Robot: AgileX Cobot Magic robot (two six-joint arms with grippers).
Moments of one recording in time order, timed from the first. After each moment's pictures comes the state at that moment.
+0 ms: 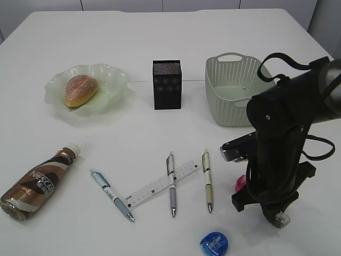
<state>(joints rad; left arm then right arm) -0.18 0.31 -0.83 -0.12 1.28 -0.10 0.41 1.96 -1.07 -0.13 0.93 0.18</state>
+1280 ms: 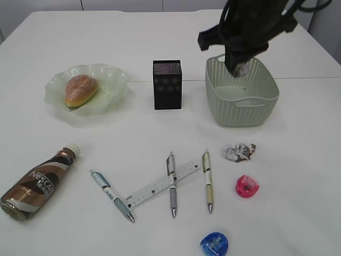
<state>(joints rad) -0.18 0.31 -0.83 -0.09 1.28 -0.11 0.41 1.86 -1.77 -0.15 1.17 0.20</state>
